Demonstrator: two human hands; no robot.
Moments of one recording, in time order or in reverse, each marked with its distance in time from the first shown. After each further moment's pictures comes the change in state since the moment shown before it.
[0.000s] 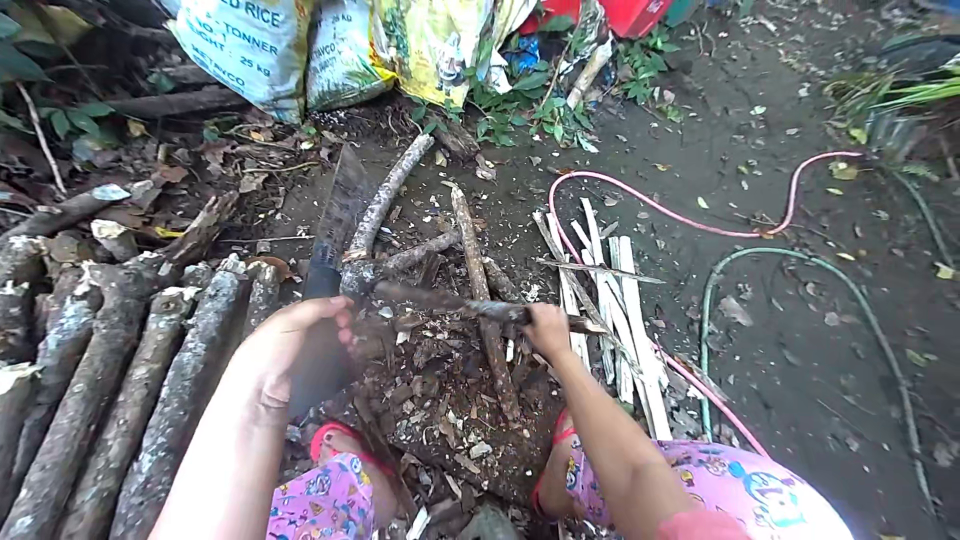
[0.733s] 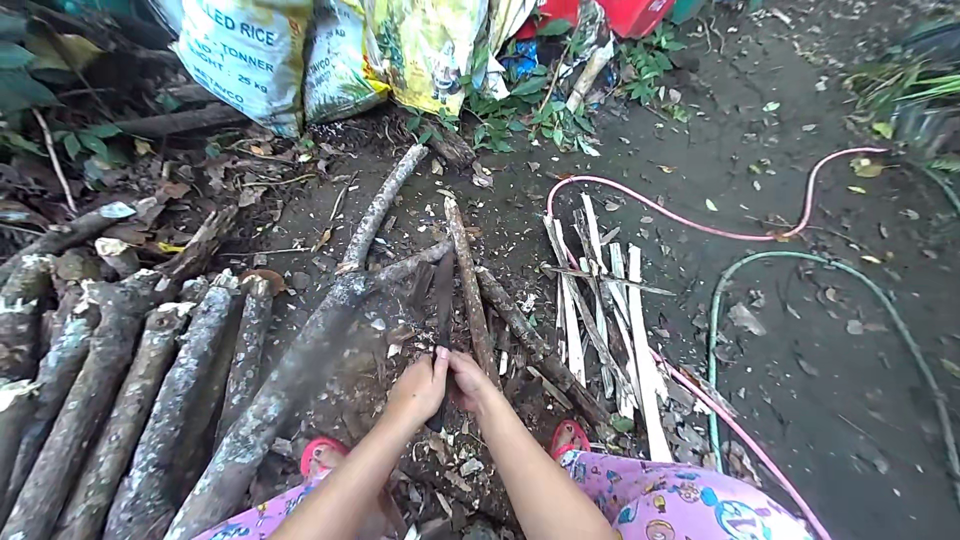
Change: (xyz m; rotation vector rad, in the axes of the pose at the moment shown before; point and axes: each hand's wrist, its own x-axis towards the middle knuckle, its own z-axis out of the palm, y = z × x) left_hand 0.069 -0.135 0.083 1.290 -0.141 -0.021; right_hand -0.051 -0.149 -0.007 1.712 -0.533 0.443
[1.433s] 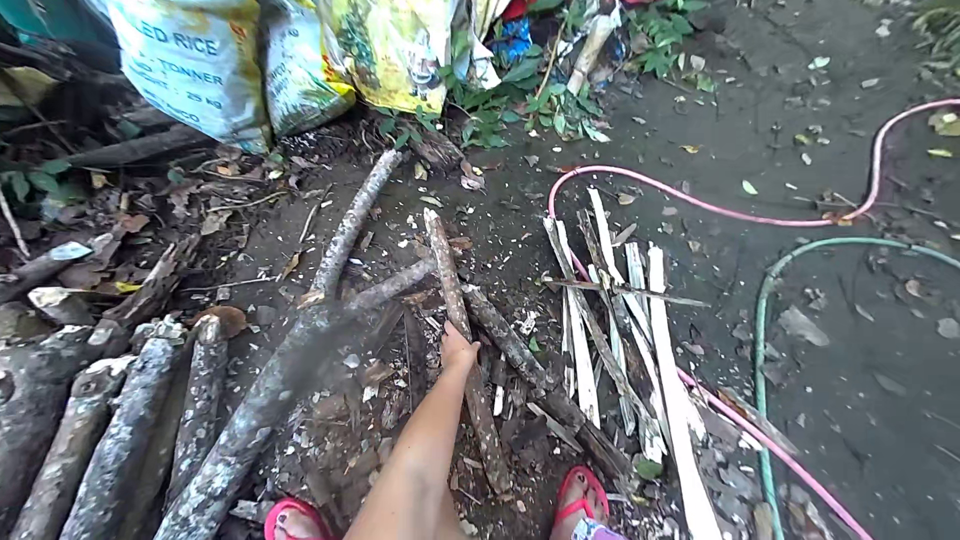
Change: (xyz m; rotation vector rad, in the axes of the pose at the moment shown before) left_hand 0.245 0.070 0.103 -0.084 0.143 -0.233; right_hand -0.097 -0.070 -0.030 -1.080 -0.299 -0.294
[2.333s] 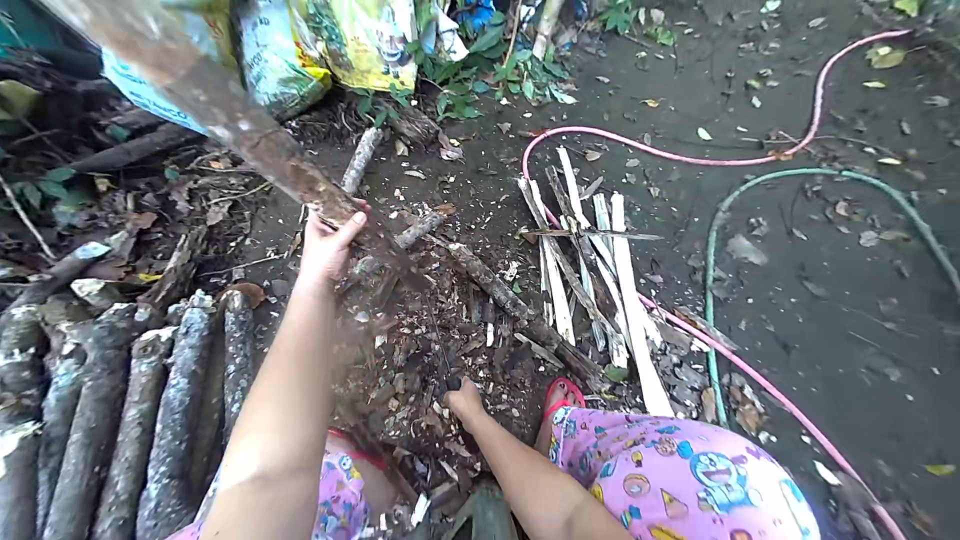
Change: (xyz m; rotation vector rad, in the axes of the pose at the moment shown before) left_hand -0.101 -0.031 -0.235 -0.845 0.136 1.034; right_hand 0.062 0.177 0.131 0.433 0.345 0.811
